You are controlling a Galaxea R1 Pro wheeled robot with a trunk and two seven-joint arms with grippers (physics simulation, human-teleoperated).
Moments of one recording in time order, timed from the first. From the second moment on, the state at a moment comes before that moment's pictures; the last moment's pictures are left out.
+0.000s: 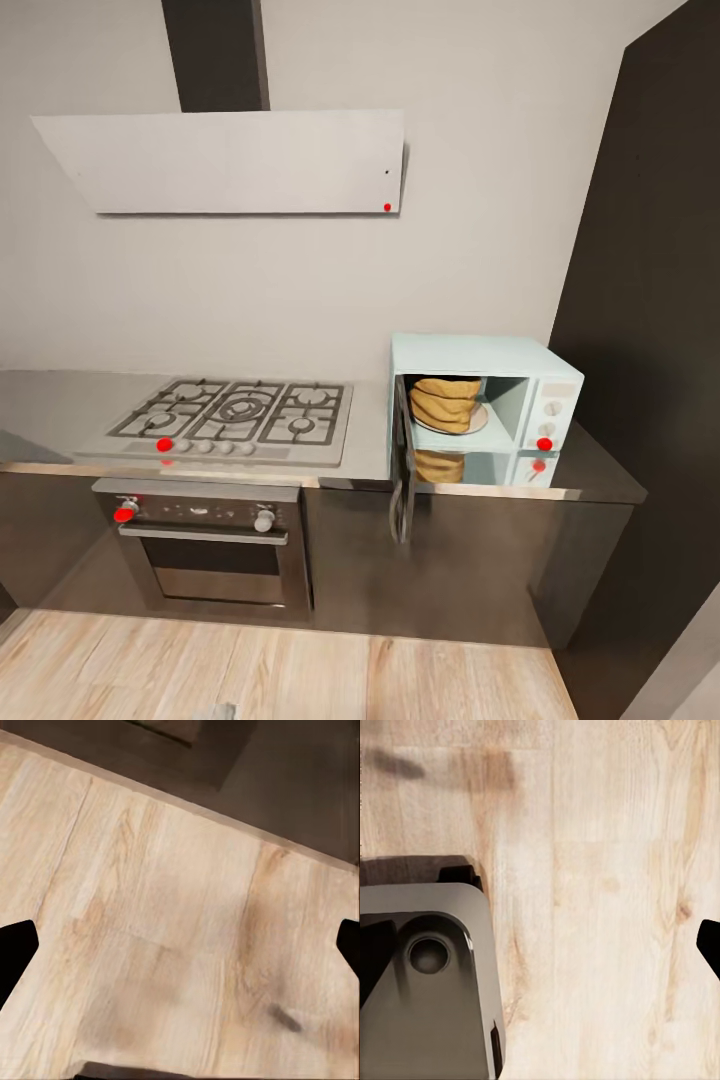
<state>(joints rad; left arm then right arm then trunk) 0.00 0.01 0.01 -0.85 0.31 0.10 0.01 -0.20 -0.15 -0.28 0.03 0.23 -0.06 -0.01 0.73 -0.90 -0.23</state>
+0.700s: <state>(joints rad) -0.37 -0.14 -0.15 -1.35 0.30 0.39 -0.22 -0.20 -0.15 -0.28 0.03 0.22 -0.07 0.00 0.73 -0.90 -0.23</state>
